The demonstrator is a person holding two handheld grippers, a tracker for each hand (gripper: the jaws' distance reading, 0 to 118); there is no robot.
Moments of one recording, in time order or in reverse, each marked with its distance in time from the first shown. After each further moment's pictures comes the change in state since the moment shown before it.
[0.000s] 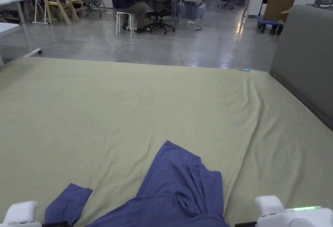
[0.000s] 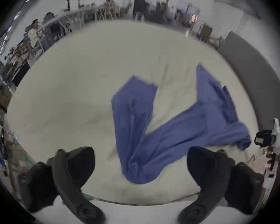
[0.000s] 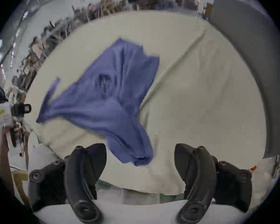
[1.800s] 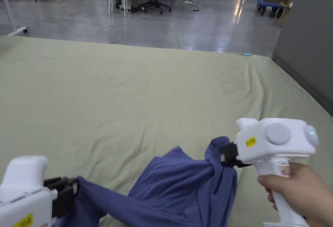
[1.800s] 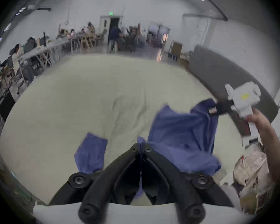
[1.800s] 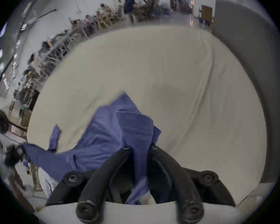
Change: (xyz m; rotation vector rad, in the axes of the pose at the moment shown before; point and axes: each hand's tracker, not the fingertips) left arm 0.096 0.073 0.041 0.268 -0.195 -0.139; right arm 0.029 0.172 -0.031 0.070 0.084 -0.033
